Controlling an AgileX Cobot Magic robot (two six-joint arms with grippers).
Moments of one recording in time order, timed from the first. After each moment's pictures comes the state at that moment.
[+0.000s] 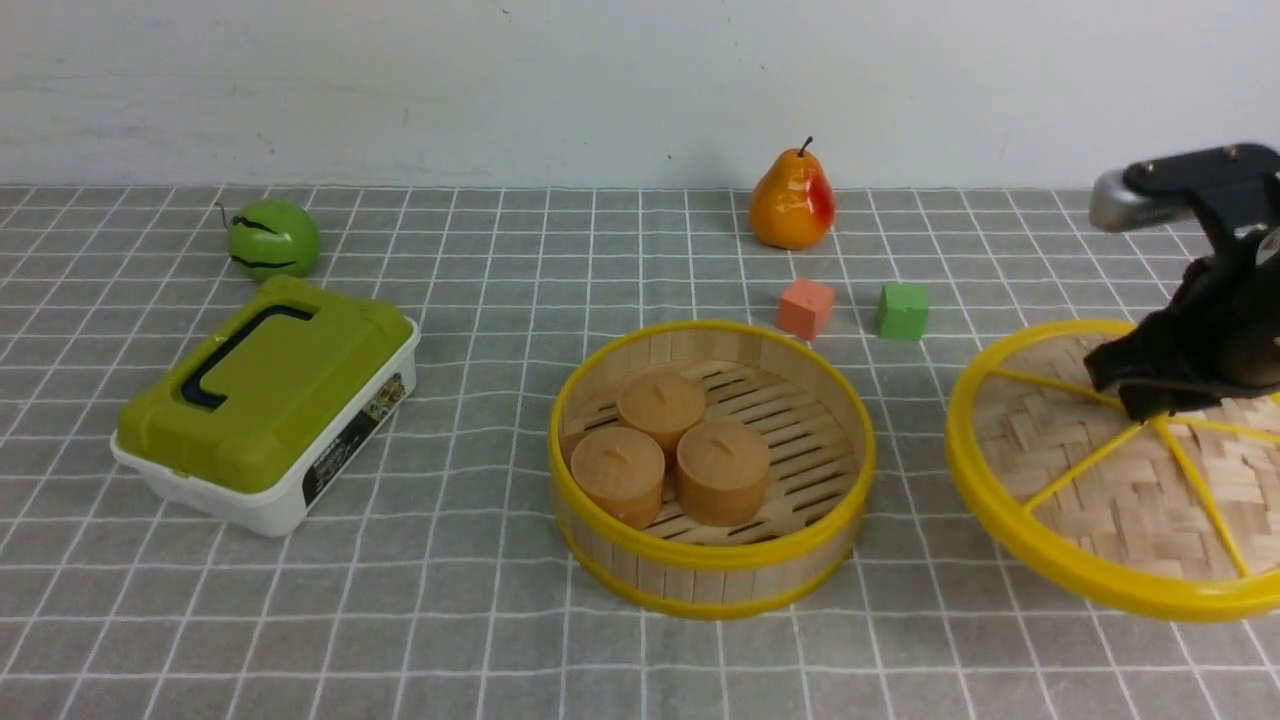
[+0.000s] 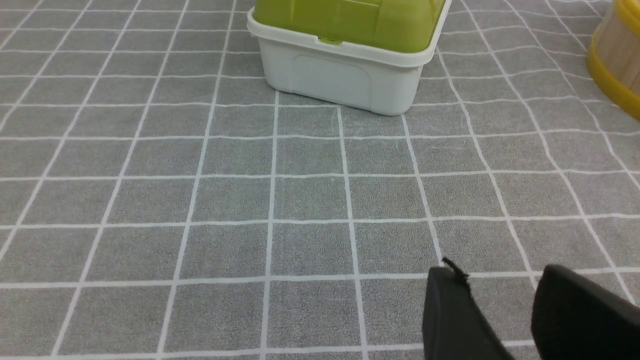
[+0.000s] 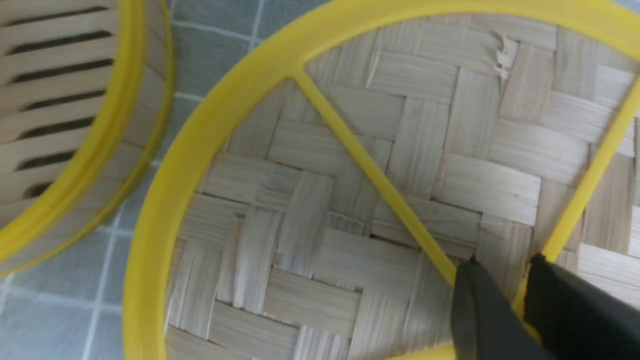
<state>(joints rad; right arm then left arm) 0.06 1.59 -1.22 0.06 0.75 -0.11 -0.05 -0.01 0.03 0.01 0.39 -0.08</state>
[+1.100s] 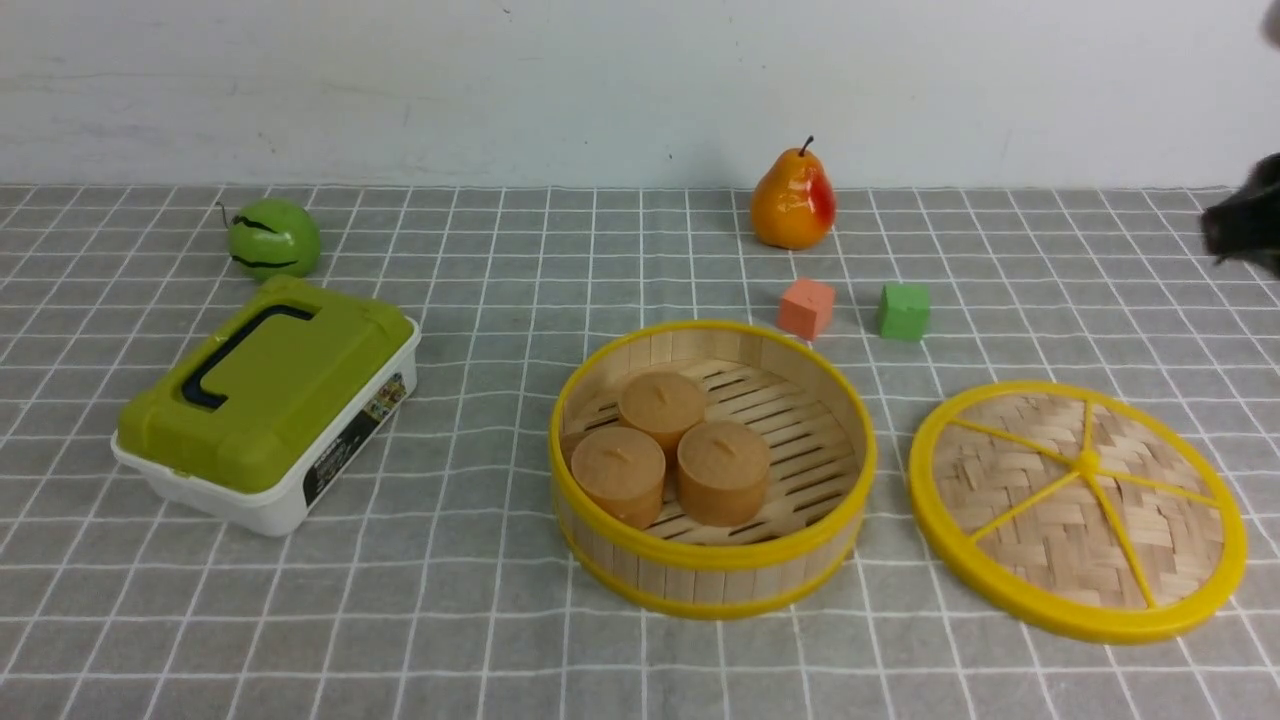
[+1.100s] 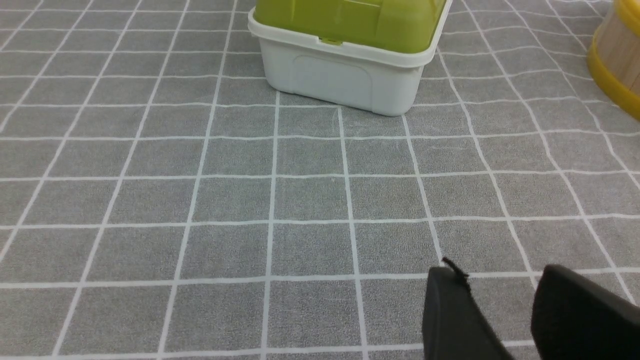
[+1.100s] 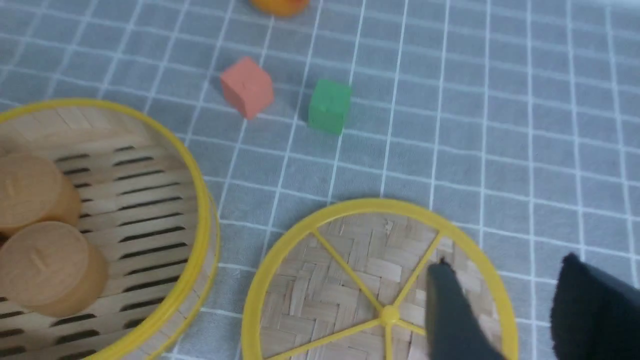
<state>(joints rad) 0.04 1.16 -1.14 0.13 0.65 -0.15 -0.05 -0.01 0.03 0.01 0.39 -0.08</state>
